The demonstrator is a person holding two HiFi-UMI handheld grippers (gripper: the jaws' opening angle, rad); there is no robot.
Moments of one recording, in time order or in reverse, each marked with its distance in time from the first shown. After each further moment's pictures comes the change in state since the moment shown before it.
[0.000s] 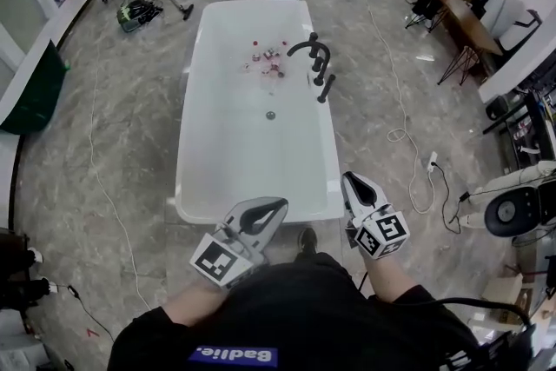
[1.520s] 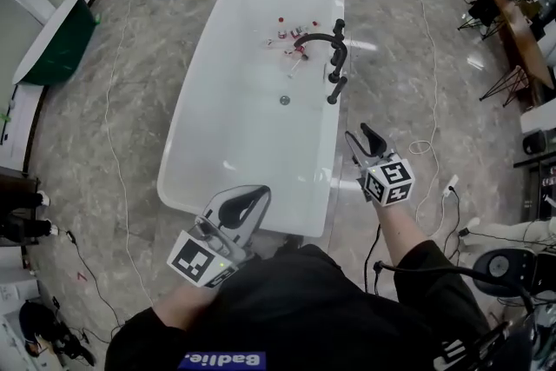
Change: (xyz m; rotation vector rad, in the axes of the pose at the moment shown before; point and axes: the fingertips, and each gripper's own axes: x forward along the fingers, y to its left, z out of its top) left arm 0.191 0.066 -0.009 -0.032 -0.007 0.305; right arm 0.170 -0.278 -0.036 -0.082 0.170 0.204
